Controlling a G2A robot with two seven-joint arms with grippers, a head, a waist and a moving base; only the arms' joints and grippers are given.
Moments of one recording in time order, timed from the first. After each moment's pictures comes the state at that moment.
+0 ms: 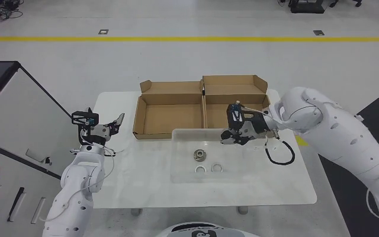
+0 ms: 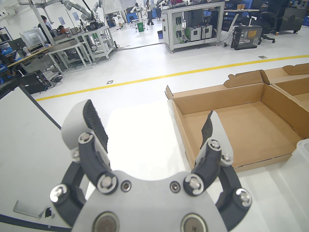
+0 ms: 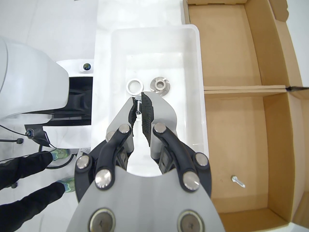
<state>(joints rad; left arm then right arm) 1.73 -1.15 -1.60 -1.80 1.33 0.00 0.00 -0.66 -0.69 0.57 -1.63 -0.18 -0.94 0.88</state>
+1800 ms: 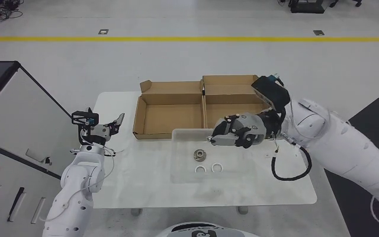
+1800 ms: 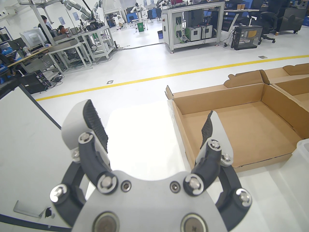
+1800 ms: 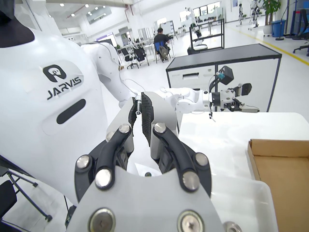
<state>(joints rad) 1.73 -1.15 -1.60 -1.80 1.33 0.00 0.00 -0.75 -0.64 0.62 -1.88 0.34 -1.01 0.43</state>
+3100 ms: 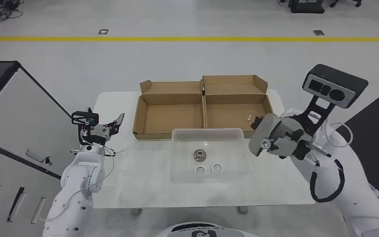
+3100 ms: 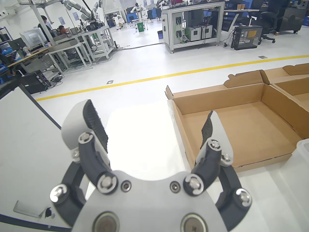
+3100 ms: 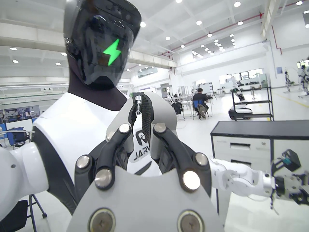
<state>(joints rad) 1.73 -1.15 -1.60 -1.80 1.33 0.00 0.00 -1.14 -0.89 1.13 -2.08 0.74 -0.89 0.80</state>
